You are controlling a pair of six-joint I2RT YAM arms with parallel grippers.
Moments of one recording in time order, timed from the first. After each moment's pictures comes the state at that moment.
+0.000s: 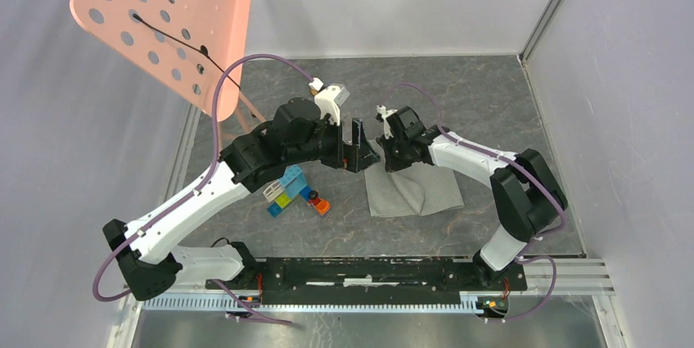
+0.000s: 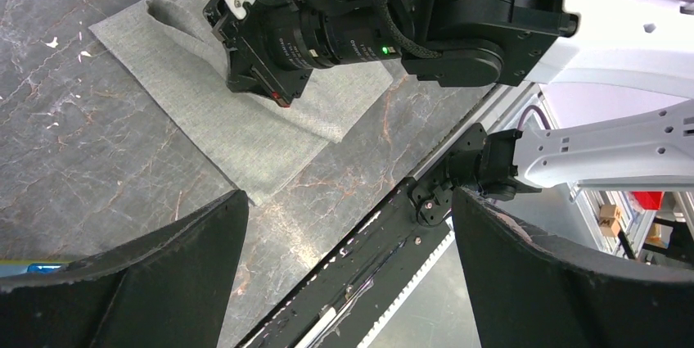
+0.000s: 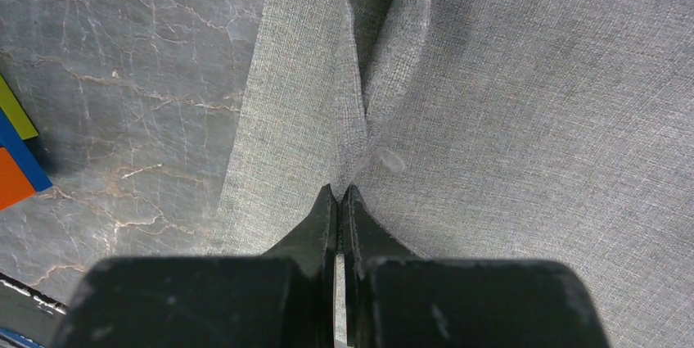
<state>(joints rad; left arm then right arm) -0.88 1.19 1.30 -0.60 0.09 -0.55 0.61 1.66 1.05 -0.41 -0.08 0.24</state>
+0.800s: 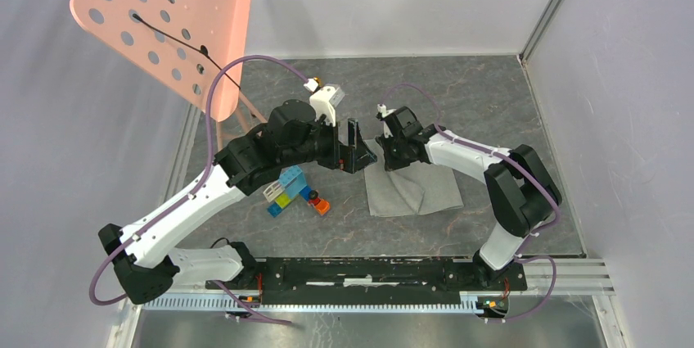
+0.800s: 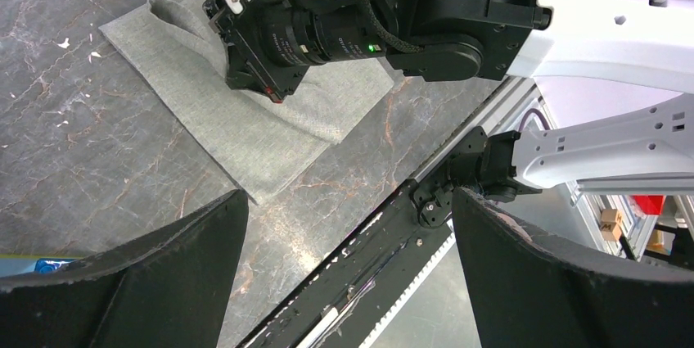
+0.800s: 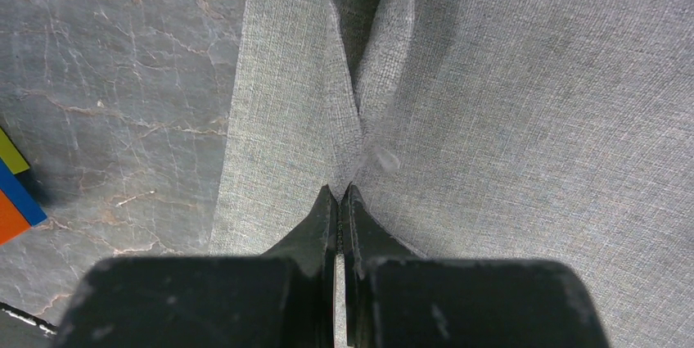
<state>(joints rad) -0.88 1.15 1.29 -0.60 0.08 -0.55 0.61 1.70 1.07 -0.40 -0.03 0.29</state>
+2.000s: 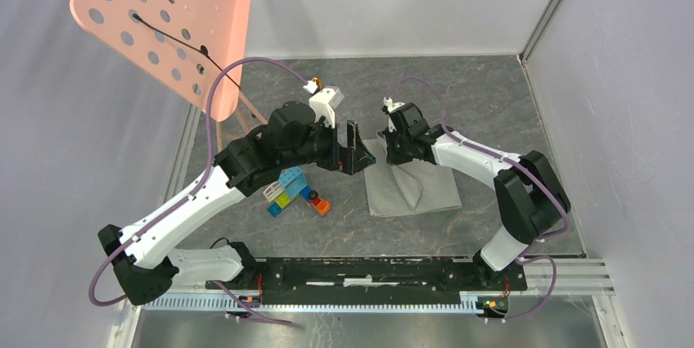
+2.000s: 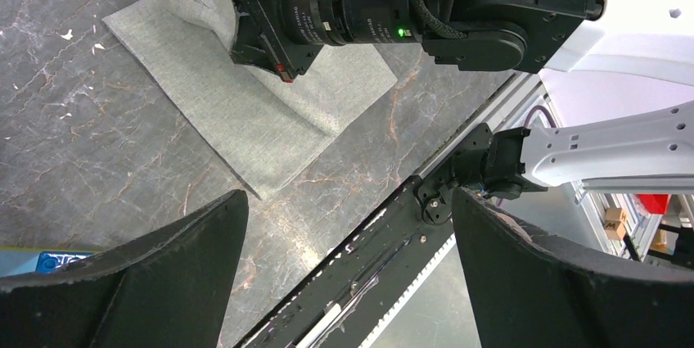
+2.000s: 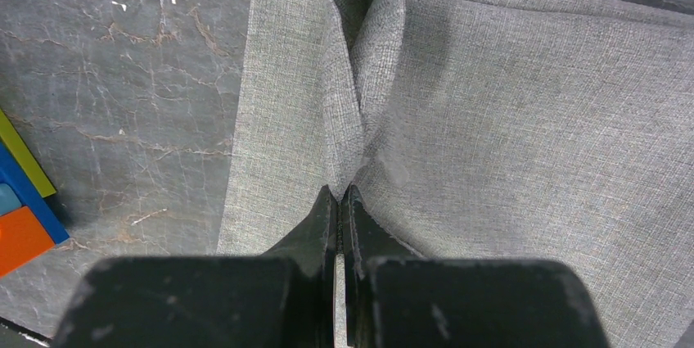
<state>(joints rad) -0.88 1.14 1.27 -0.60 0.08 -0.55 0.59 1.64 1.05 -0.35 0.01 0.31</state>
